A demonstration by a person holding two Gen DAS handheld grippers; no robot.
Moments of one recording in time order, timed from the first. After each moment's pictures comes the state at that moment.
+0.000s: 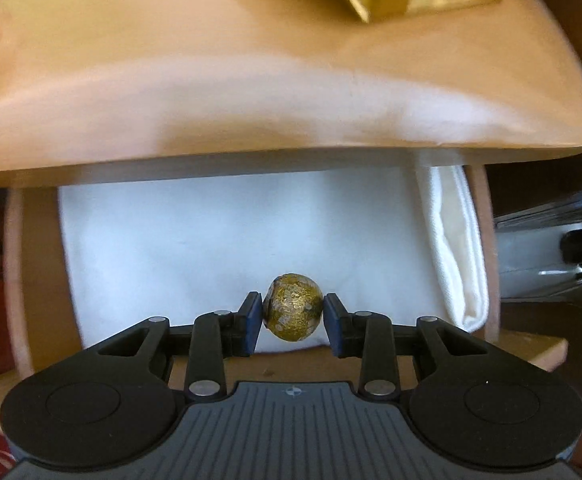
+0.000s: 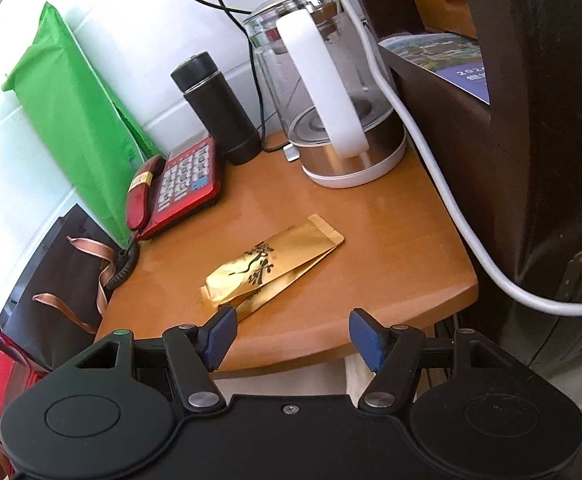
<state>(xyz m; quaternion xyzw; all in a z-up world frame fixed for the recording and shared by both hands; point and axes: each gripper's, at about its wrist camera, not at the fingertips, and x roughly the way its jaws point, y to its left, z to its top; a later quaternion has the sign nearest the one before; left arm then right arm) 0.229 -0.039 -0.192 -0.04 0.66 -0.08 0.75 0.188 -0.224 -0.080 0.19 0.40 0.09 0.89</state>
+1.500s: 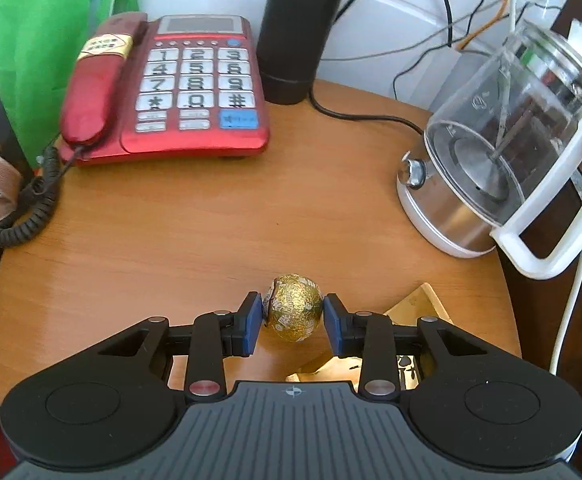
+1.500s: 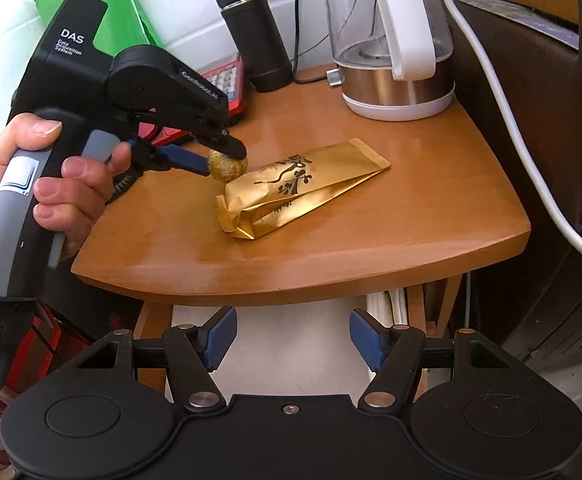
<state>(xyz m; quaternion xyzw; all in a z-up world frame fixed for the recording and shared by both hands) 0.367 0.010 -0.084 -0.10 0.50 -0.06 0.86 0.180 -0.174 -0.117 0.11 0.45 0.11 0.88</state>
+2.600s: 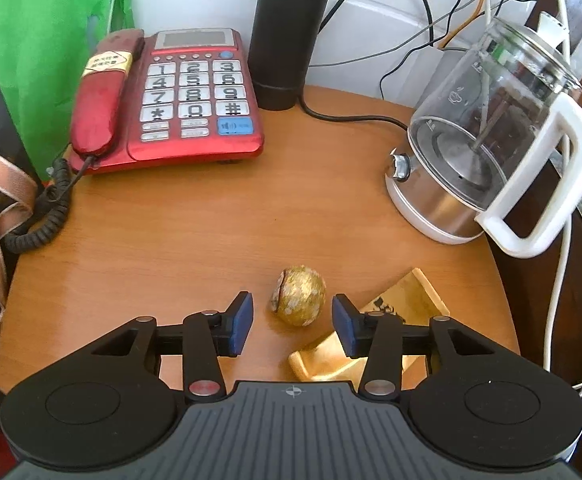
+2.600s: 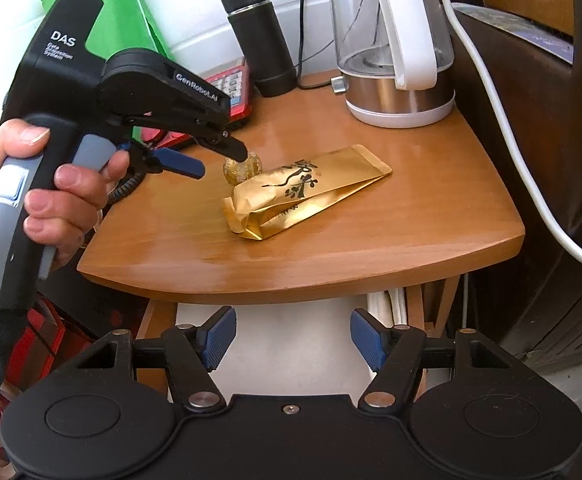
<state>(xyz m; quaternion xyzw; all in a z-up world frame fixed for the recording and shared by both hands) 0.344 0.015 -0.065 -0.08 0.48 -0.07 0.87 0.173 -0.169 -0.107 0.10 0.44 0.12 0.88</state>
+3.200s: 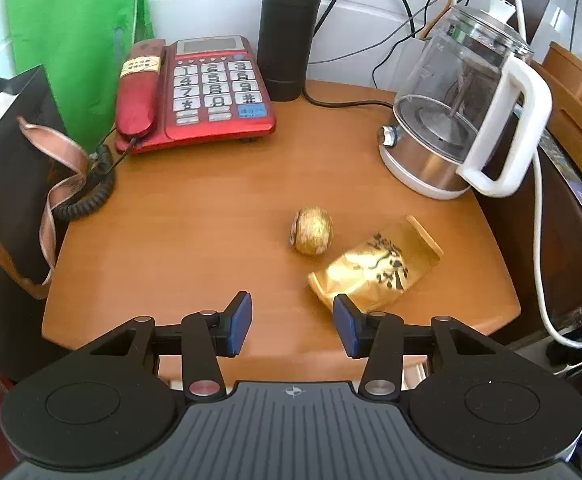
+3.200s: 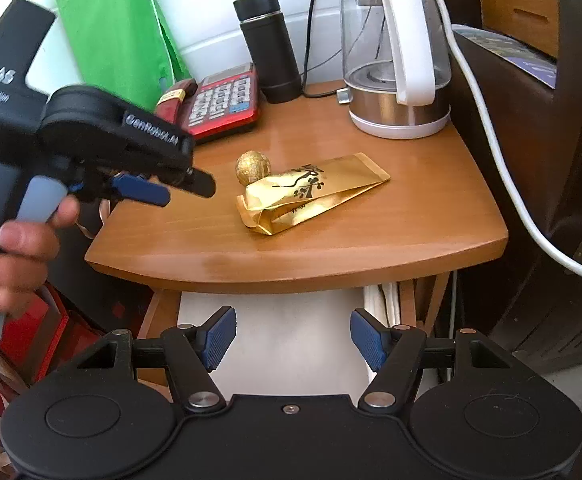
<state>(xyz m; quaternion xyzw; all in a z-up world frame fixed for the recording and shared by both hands) 0.277 0.021 -0.045 -0.05 0.48 -0.06 0.88 0.151 -0.163 -0.091 0.08 0.44 0.10 0.89</state>
